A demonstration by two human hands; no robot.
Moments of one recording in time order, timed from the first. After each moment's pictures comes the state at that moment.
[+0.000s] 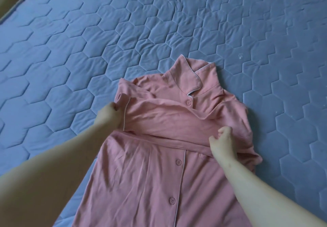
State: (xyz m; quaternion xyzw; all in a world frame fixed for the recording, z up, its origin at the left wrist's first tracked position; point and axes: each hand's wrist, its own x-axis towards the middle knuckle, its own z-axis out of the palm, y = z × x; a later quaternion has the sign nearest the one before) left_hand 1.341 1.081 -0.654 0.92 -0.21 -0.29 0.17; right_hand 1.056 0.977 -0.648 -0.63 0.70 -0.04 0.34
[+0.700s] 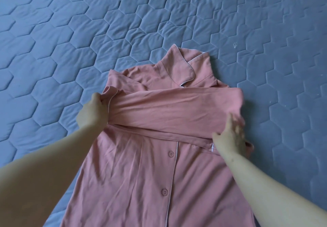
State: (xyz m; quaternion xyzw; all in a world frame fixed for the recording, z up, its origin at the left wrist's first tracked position) left_hand 1.332 1.093 -0.663 0.96 -0.22 -0.15 0.09; right_hand 1.020 0.965 -0.656 -0.68 0.70 0.05 0.23
